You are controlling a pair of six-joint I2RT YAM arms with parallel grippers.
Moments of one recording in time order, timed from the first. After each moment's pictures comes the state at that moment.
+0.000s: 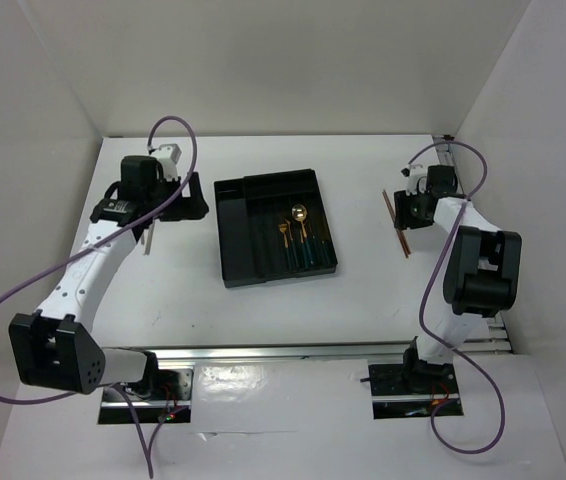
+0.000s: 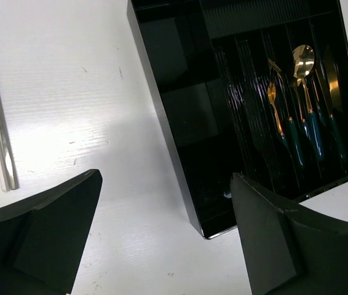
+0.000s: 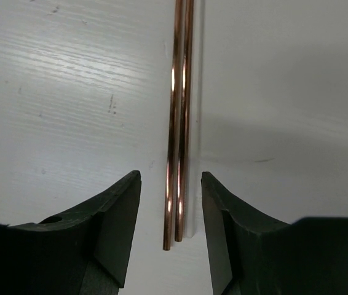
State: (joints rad) left arm -0.11 1.30 1.17 -0.54 0.17 -0.19; right arm -0.17 1.73 1.13 -0.35 -0.24 -0.28
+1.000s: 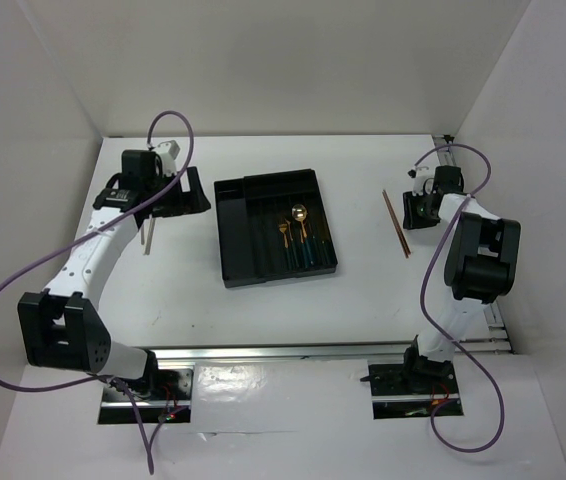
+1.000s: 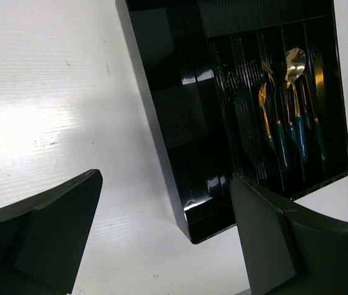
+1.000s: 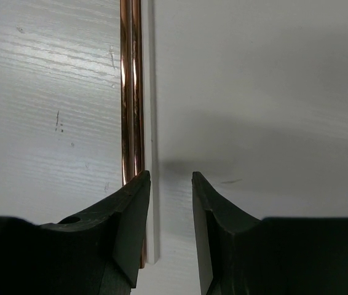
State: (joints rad) left arm -0.07 1.41 1.23 -0.56 0.25 -0.25; right arm -0.23 1.86 1.19 -0.32 -0.25 -0.33
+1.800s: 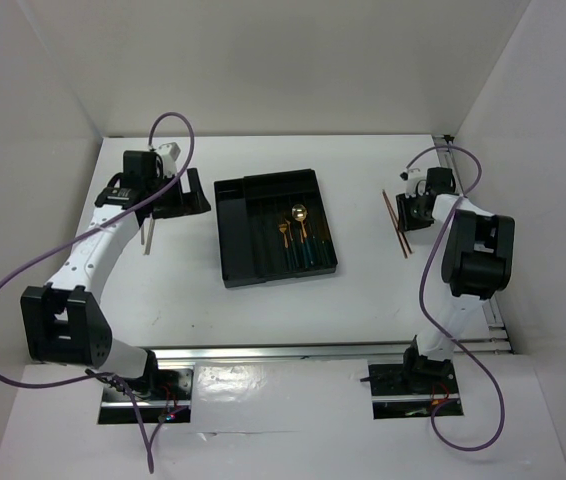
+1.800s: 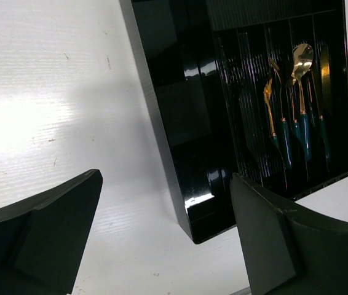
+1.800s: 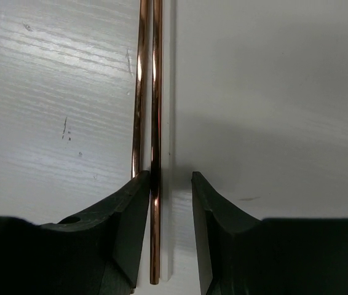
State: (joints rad) left arm -0.06 1.44 1.23 -0.56 0.27 -0.25; right arm -0.20 1.89 1.18 -0.30 -0.24 -0.35
